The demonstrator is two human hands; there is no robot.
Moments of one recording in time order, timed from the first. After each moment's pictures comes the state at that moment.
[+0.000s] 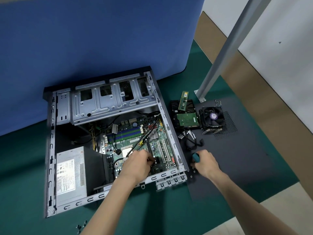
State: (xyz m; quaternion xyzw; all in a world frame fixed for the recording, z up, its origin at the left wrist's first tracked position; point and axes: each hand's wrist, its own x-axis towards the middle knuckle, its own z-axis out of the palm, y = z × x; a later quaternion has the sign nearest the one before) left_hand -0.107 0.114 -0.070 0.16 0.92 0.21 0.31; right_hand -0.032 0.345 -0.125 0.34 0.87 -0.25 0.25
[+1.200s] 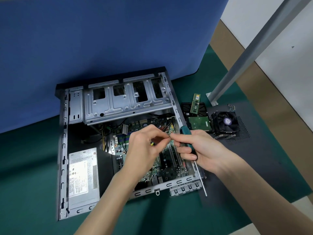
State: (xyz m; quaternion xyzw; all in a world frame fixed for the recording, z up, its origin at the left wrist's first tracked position) left_hand -0.139 0.103 -0.004 0.22 0.83 0.51 0.05; right_hand -0.105 0.267 0.011 0.30 0.49 -0.79 0.22
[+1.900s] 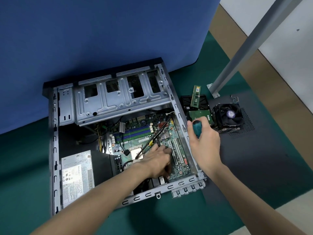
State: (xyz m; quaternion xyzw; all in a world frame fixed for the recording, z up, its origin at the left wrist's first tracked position) left_hand -0.138 0.126 -0.119 0.44 0.82 0.05 0.36; right_hand -0.100 0.272 -0.054 0.24 0.91 -0.32 -0.13
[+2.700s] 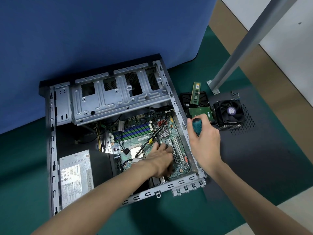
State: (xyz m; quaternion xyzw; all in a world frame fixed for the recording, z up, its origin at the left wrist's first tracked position) left_hand -0.136 0.140 -0.116 0.44 0.82 0.01 0.36; right_hand -0.099 0.273 -0.060 0.23 0.91 -0.32 -0.15
